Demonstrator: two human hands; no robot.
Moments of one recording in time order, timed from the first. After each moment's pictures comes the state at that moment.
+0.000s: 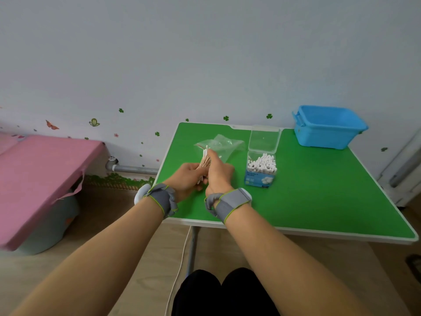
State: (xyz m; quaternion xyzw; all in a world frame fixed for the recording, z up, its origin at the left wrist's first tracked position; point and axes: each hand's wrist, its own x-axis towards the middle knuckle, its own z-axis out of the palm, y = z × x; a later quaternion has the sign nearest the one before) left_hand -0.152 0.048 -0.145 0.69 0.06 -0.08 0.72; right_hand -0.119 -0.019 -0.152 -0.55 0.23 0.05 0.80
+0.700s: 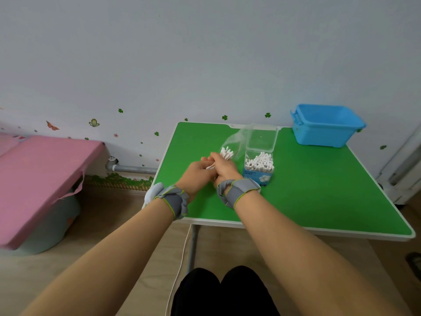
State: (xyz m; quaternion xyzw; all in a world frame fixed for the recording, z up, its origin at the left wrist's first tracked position) left_hand -0.152 0.025 -0.143 0.78 0.05 -0.01 0.63; right_hand -0.100 -0.038 -0.147 -0.53 0.18 0.13 0.82
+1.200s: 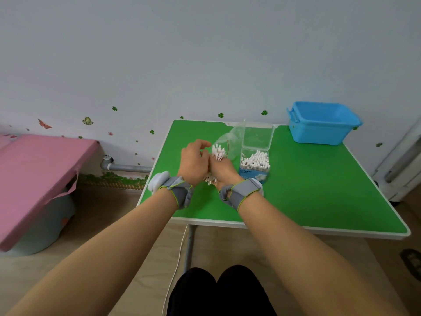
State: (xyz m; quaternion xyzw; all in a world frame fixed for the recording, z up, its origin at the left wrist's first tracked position) left_hand -0.129 0.020 -0.130 0.87 0.04 0.17 0.45; right_hand -0.102 -0.056 -0.157 -0.64 0.08 0.12 0.75
